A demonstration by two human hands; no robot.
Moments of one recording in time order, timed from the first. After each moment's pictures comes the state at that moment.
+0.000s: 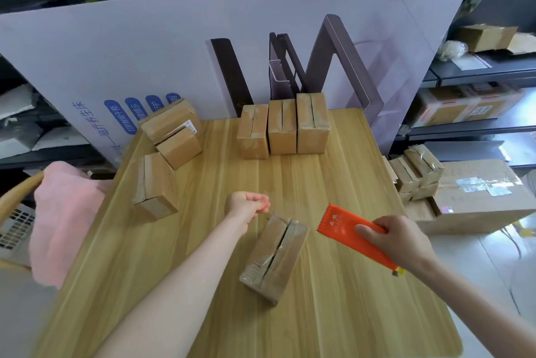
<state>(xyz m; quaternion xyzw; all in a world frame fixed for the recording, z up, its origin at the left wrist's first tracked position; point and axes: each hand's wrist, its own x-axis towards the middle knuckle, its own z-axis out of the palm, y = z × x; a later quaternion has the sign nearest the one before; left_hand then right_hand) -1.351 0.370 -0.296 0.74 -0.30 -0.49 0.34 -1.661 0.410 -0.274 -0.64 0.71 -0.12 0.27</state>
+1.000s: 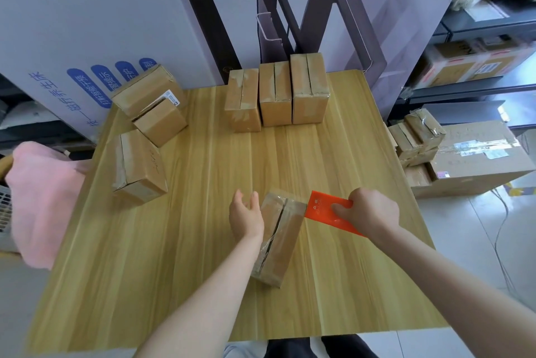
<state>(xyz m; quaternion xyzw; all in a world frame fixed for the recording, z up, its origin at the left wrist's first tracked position) -1.379 0.395 -0.387 0.84 -0.30 -0.31 0.34 -1.607 0.370 -0.320 -0.66 0.73 0.06 0.15</state>
